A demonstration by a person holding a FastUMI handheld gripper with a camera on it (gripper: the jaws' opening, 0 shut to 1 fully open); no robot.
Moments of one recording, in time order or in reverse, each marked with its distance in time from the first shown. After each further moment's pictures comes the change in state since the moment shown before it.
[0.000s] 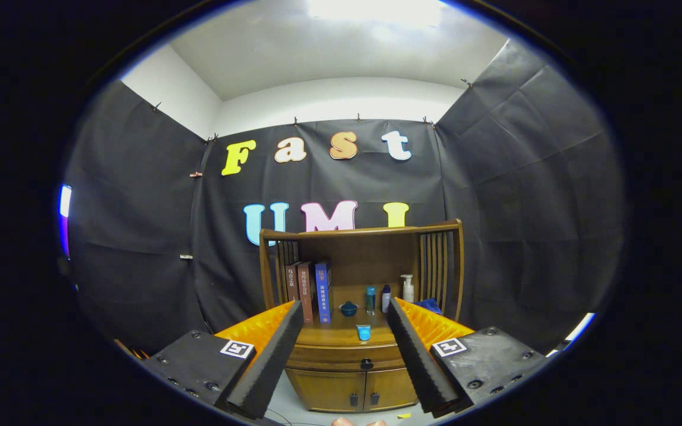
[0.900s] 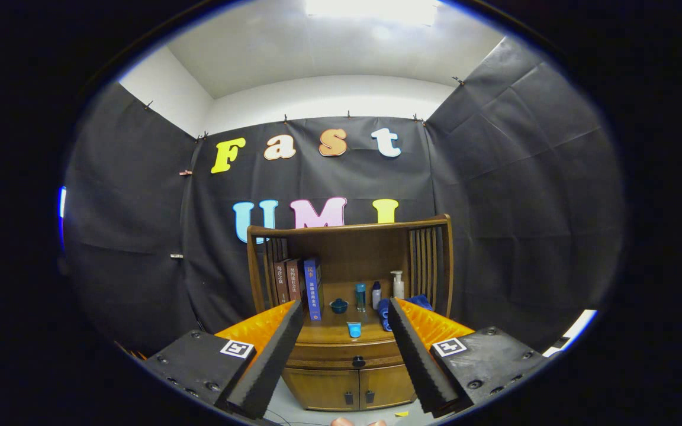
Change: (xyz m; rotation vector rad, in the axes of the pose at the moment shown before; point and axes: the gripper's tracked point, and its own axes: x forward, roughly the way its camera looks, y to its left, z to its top) arm -0.001 -0.017 -0.008 0.011 0.011 -0.051
